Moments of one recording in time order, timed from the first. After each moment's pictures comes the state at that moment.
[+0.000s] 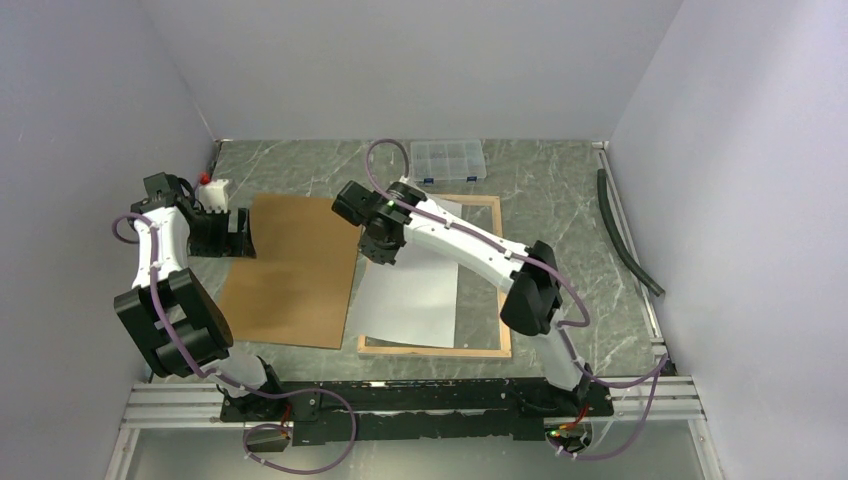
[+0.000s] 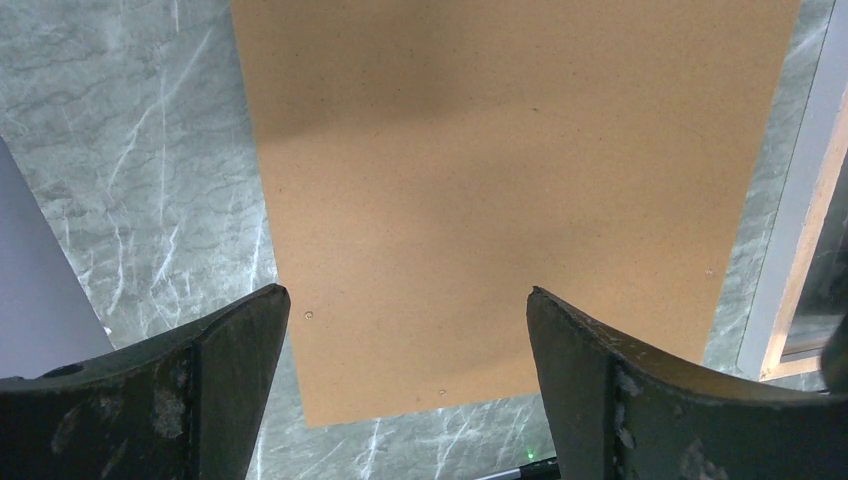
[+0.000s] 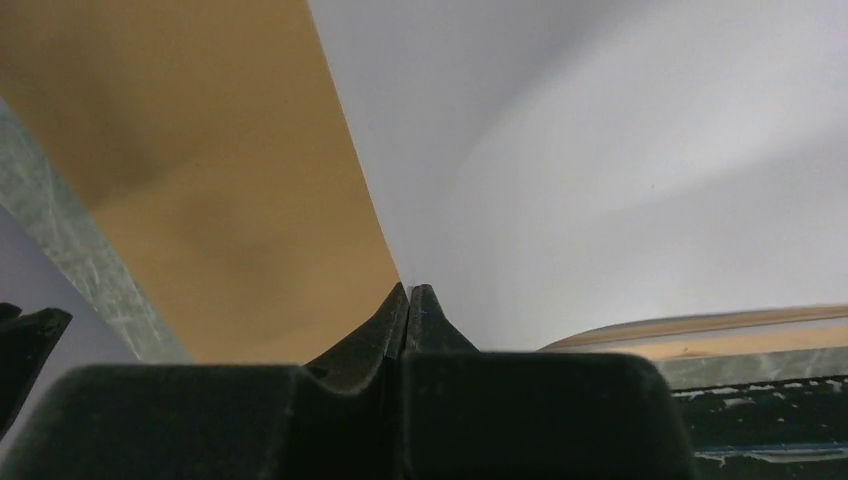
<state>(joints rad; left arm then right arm) 0.48 1.53 1.24 -0.93 0.39 0.48 1.02 2.10 2.12 -1.26 0.31 1.47</state>
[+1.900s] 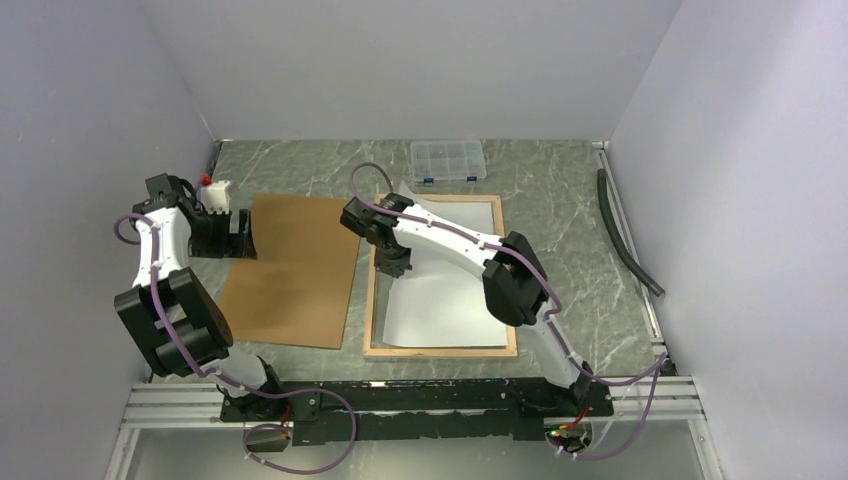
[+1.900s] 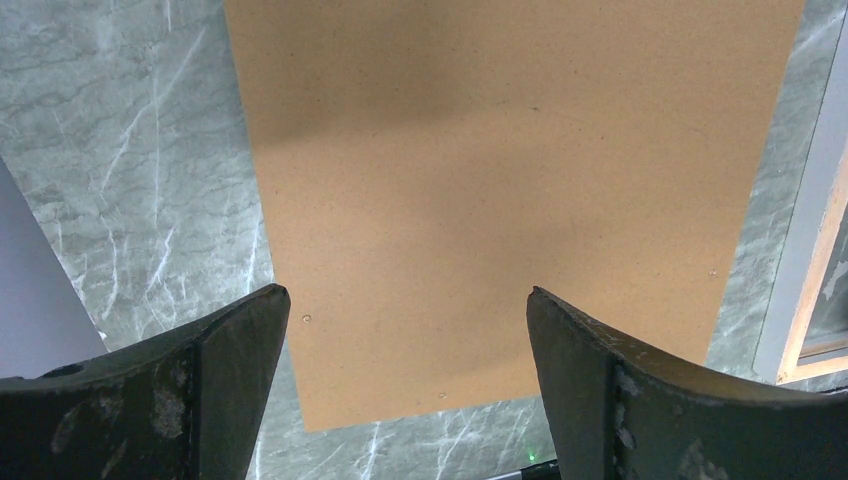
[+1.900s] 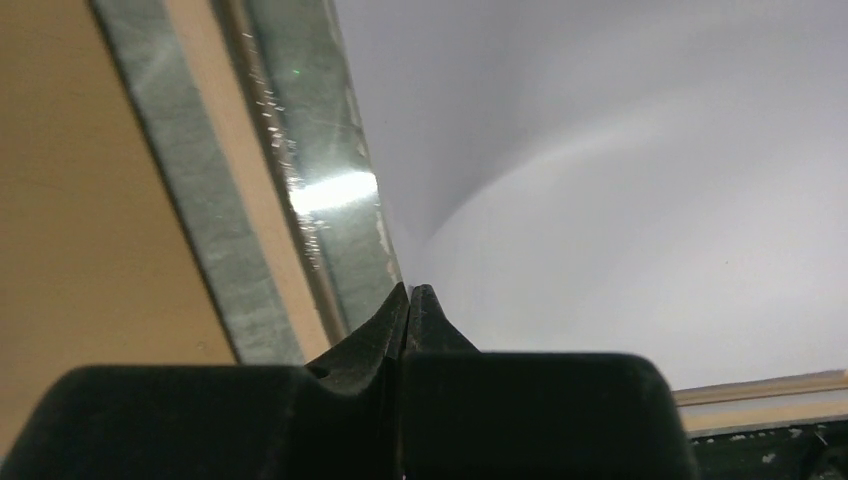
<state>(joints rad) 0.47 1.53 1.23 -0.92 0.39 0.48 0.96 2.22 1.99 -1.22 0.29 1.10</state>
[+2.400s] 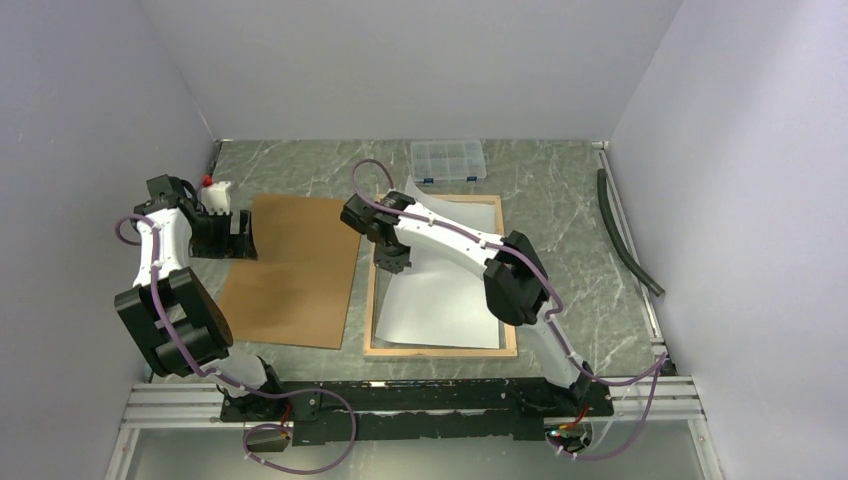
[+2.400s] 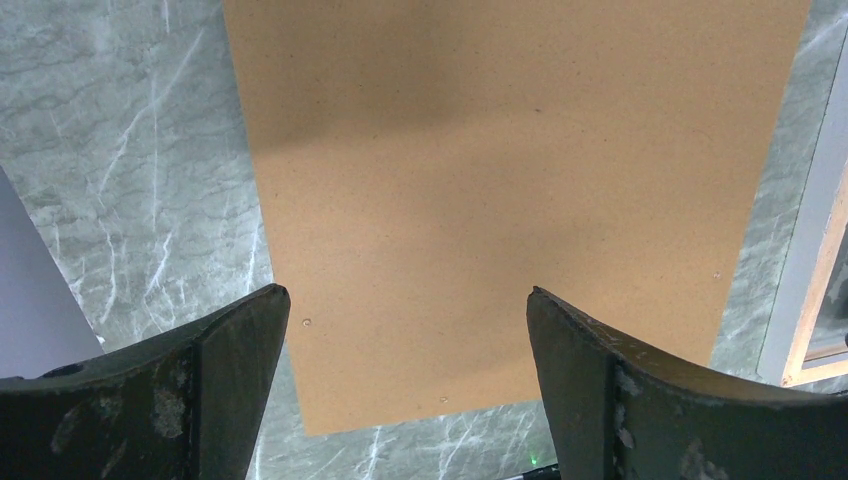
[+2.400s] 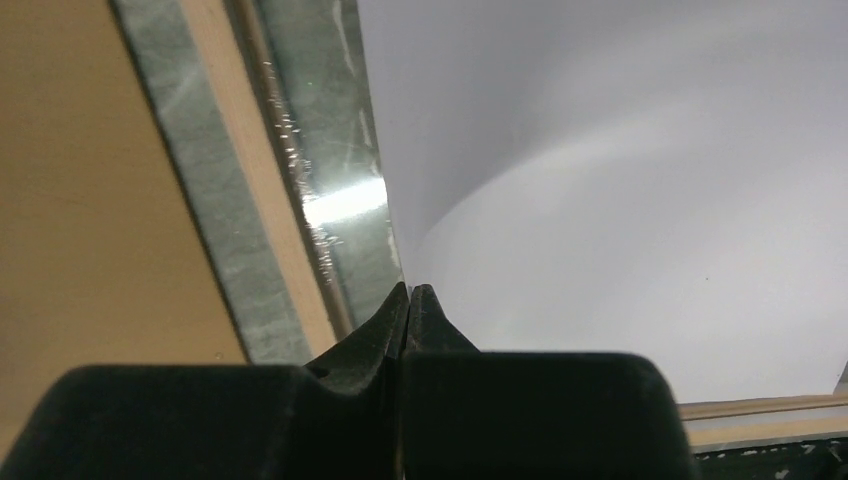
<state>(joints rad) 0.47 1.53 1.21 -0.90 0.39 0.48 0.96 2.22 2.04 -1.21 0.31 1.12</state>
